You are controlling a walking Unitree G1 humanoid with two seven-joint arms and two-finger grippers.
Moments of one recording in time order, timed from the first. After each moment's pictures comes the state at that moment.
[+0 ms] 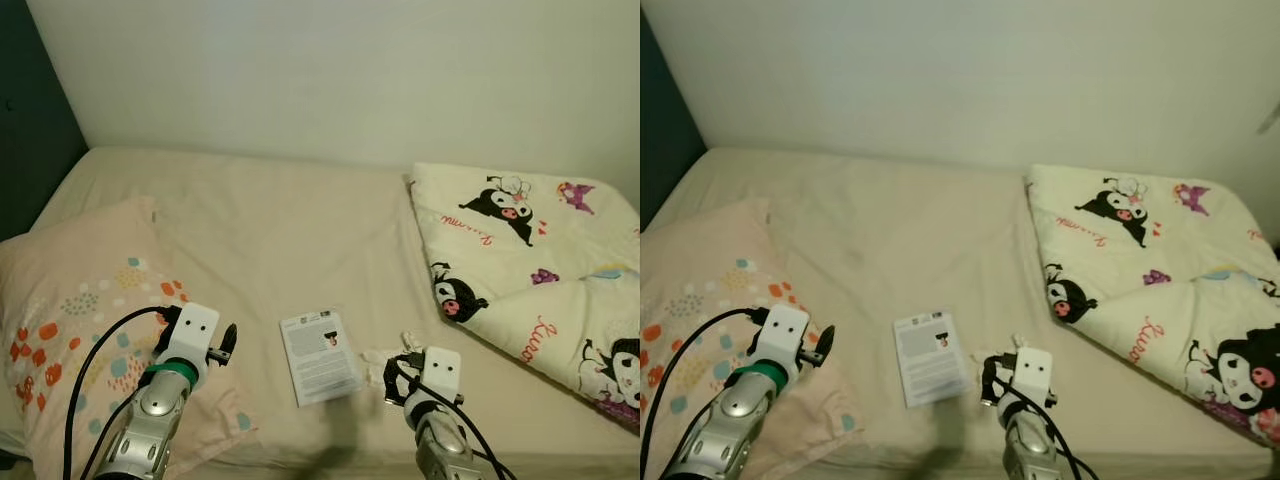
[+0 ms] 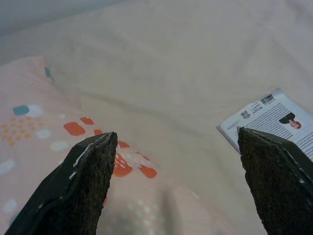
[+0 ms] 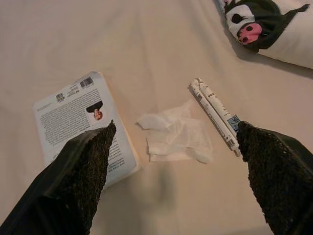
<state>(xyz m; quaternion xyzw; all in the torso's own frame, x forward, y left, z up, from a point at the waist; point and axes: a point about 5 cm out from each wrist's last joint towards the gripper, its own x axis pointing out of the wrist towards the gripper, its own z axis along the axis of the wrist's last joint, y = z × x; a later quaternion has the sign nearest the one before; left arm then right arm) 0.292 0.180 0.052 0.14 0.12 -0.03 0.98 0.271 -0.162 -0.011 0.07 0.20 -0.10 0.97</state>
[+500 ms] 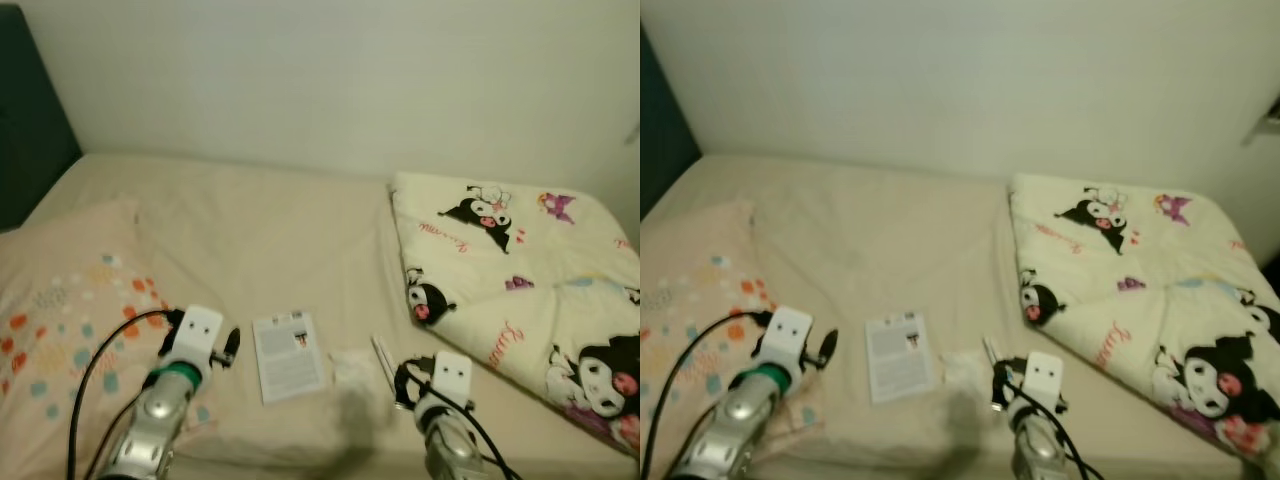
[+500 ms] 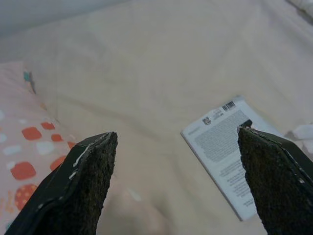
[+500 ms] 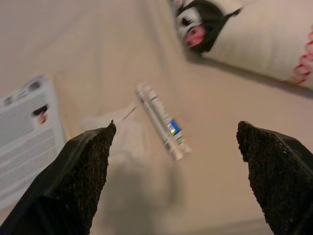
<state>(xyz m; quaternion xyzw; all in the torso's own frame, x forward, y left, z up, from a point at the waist) 0.291 0.183 0.052 0.14 0.13 -0.03 0.98 0.269 -0.161 -0.013 0.07 0.21 -0.09 0.97</state>
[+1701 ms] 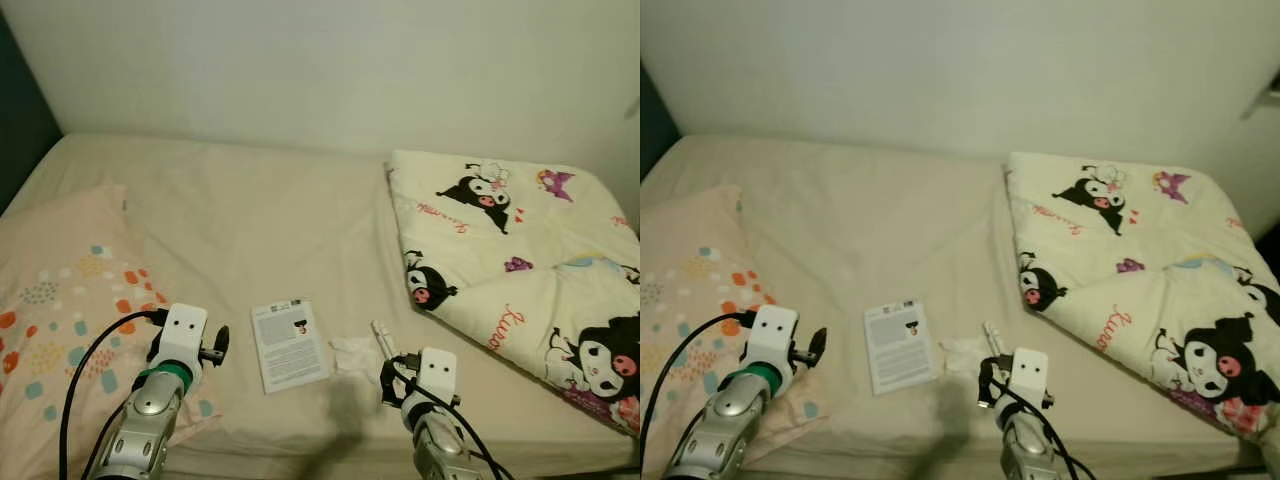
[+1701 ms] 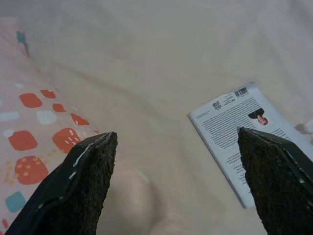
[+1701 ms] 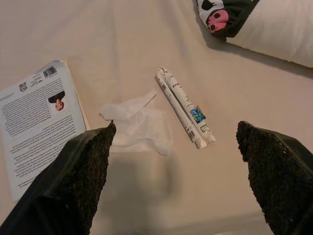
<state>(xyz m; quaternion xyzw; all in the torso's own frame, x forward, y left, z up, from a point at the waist) 0.291 0.181 0.051 0.09 0.15 -0.03 0.98 0.272 -0.162 -0.010 0.07 0.21 -0.09 0.97</state>
